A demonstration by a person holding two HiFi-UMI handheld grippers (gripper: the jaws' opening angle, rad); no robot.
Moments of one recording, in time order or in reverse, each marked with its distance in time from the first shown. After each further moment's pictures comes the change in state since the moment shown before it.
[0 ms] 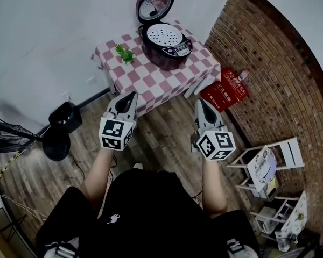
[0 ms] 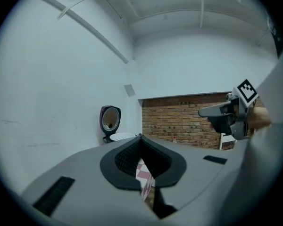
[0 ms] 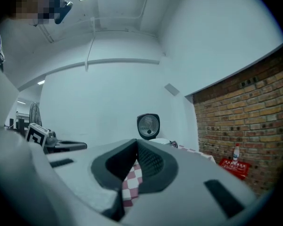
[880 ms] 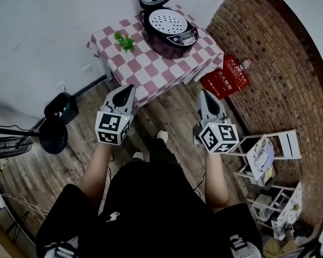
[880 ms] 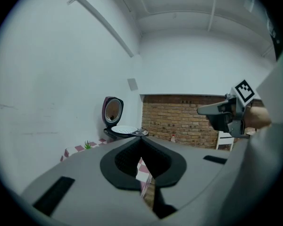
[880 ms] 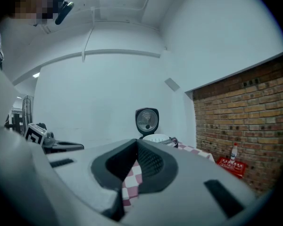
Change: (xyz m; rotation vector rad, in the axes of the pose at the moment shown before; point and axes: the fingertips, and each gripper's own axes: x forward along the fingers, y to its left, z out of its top) left arm 0.014 0.043 -0.032 -0.078 0.048 -0.039; right arm 0.042 0.010 -0.013 -0.023 0.064 -0.044
